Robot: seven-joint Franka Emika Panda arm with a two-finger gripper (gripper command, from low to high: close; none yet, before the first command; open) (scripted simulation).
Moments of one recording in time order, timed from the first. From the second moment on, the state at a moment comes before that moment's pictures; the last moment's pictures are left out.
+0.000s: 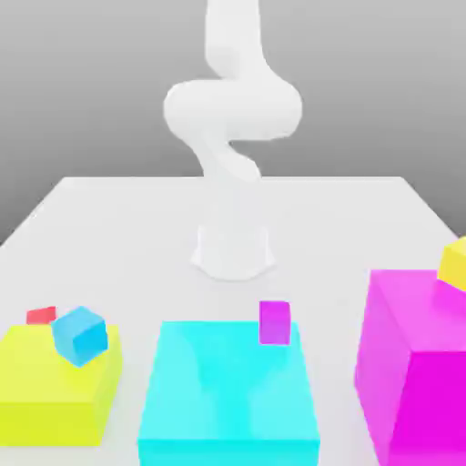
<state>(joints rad) -0.07 -0.75 0.01 -2.32 0.00 2.33 0.91</state>
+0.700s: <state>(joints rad) -0.57 -0.30 0.07 -2.52 -0.05 2.58 1.84</state>
